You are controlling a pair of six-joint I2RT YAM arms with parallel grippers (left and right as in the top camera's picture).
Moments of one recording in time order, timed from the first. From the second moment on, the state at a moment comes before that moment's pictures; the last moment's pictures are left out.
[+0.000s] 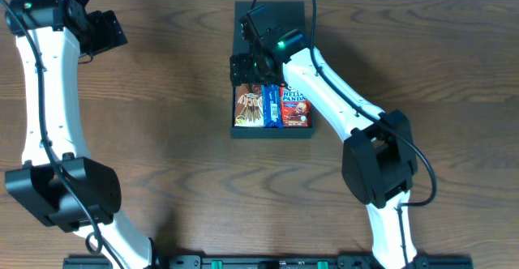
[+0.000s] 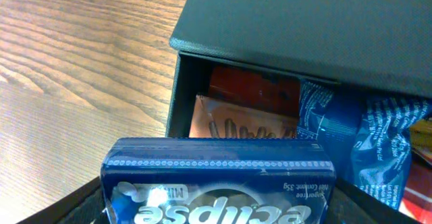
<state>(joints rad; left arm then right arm) 0.19 1.90 2.00 -1.22 -0.11 -0.24 0.56 2.20 1.92 -0.85 -0.13 0.48</state>
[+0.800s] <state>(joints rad) 0.19 1.90 2.00 -1.23 -0.11 -0.24 0.57 2.20 2.09 -0.86 -0.16 0.41</state>
